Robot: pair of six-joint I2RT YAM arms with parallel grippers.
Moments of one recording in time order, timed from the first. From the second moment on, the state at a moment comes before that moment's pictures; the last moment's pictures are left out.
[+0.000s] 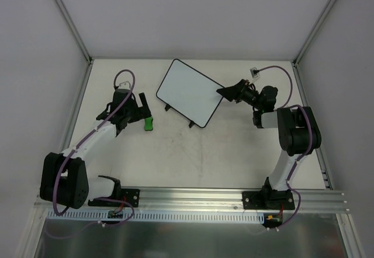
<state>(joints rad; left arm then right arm) -0.23 1.28 0.77 -0.25 -0.10 -0.47 0.10 1.87 0.80 1.18 -0.85 0.87</state>
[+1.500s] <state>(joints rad) -0.23 0.62 0.49 -0.26 -0.01 -0.50 -0.07 0.36 0.45 -0.24 -0.33 0.36</state>
